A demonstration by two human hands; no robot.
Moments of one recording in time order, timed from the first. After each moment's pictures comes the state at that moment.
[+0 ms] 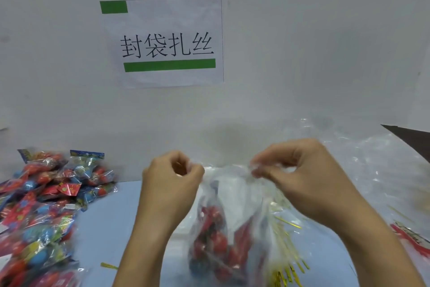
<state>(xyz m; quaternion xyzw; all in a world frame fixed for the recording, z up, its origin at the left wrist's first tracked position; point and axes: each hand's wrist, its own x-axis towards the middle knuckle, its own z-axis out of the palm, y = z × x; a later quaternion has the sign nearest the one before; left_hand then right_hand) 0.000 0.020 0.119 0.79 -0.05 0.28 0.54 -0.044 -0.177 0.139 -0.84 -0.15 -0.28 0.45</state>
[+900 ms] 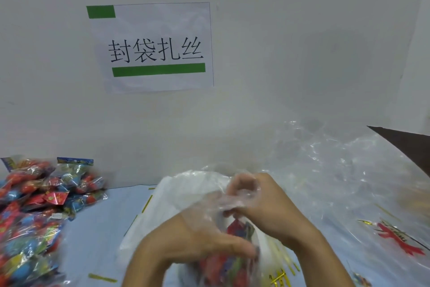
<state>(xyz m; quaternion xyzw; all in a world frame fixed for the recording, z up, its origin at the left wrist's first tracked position) -0.003 0.005 0.092 0.81 -0.36 -0.13 0.45 -0.016 -0.164 0.088 -0.79 -0.11 -0.08 0.60</state>
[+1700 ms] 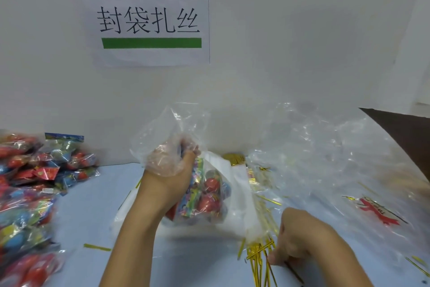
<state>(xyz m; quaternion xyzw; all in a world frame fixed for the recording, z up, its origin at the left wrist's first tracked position) 0.024 0.016 0.081 0.83 -0.14 0.22 0.49 -0.047 -0.207 0.039 -0.95 0.19 0.21 0.14</state>
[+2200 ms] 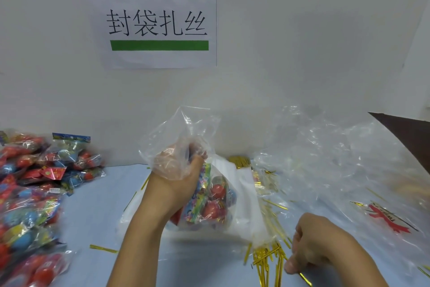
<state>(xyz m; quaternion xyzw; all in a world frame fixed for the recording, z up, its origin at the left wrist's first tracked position) 0.027 0.020 0.078 0.83 -0.14 0.19 0.50 -0.049 -0.218 0.040 -0.94 0.23 0.20 0.17</state>
